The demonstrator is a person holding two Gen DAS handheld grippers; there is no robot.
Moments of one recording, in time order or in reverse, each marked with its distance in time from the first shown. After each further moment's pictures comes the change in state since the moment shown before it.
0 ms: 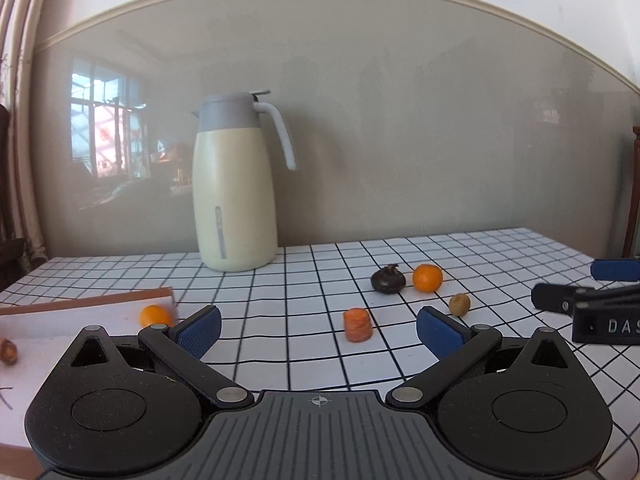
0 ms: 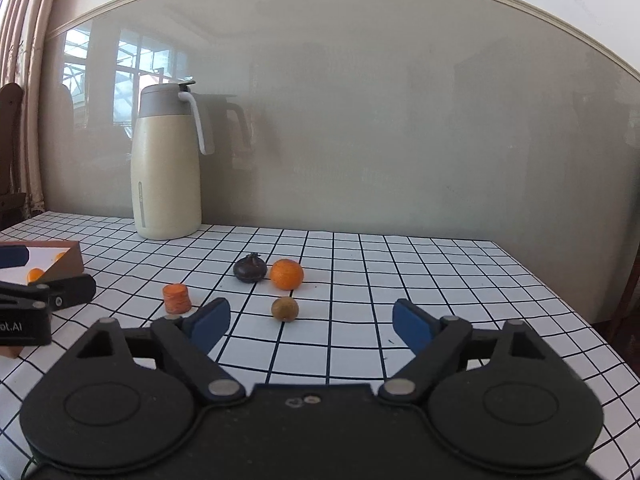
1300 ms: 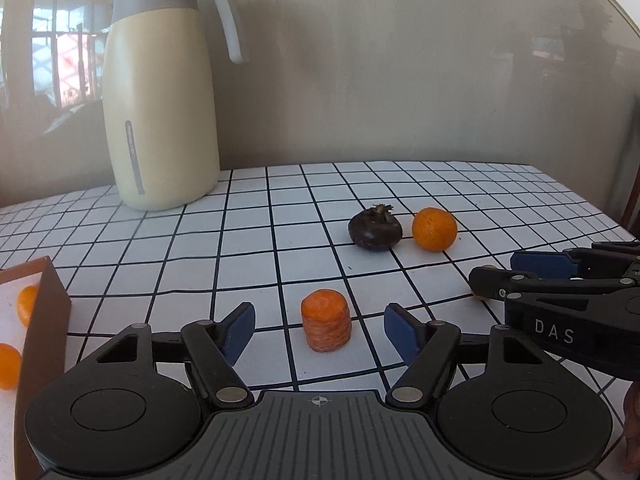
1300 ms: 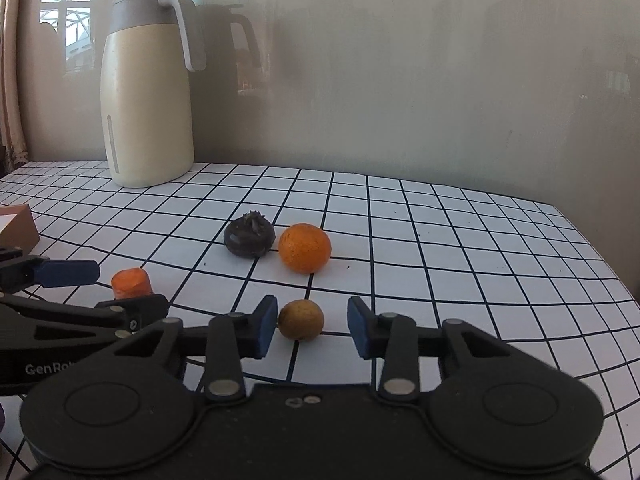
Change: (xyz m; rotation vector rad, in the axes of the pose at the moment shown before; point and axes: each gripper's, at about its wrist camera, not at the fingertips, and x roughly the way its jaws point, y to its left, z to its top) left arm 0.133 -0.027 0.004 -0.023 0.275 -0.098; right arm 0.120 0.017 0.008 -0.046 0.232 0.062
